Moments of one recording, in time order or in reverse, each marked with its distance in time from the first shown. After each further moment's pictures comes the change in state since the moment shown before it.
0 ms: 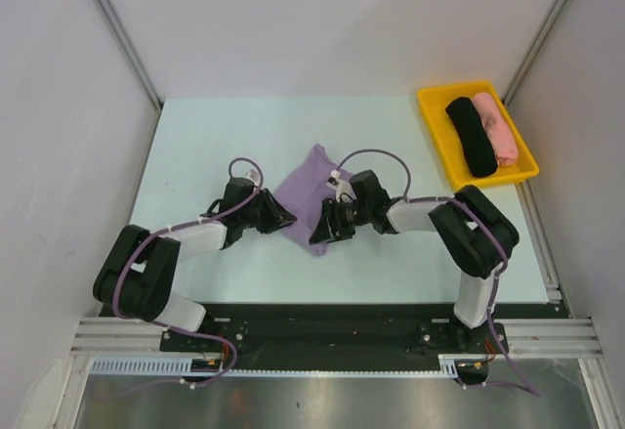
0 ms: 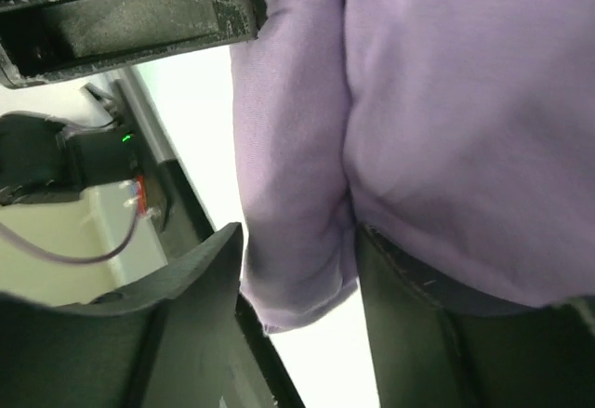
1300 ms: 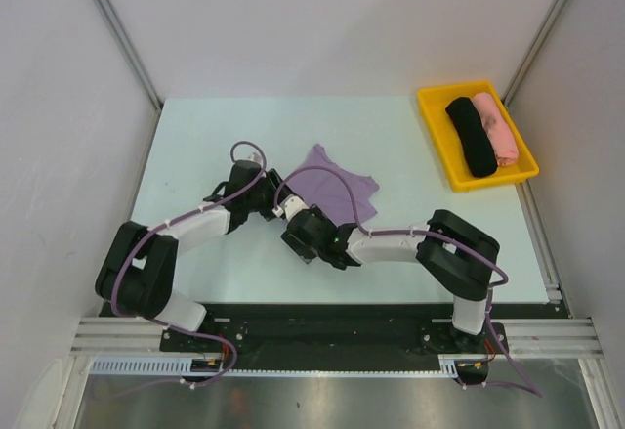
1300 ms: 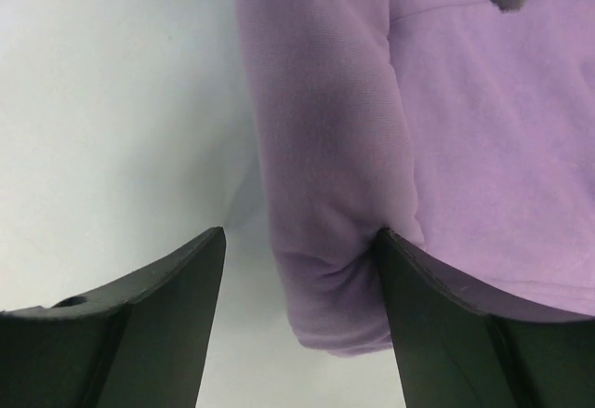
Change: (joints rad) left arm -0.026 0.036 0.180 -0.146 -0.069 -0.009; right arm 0.461 -0.021 0.175 -0.311 1.141 -0.486
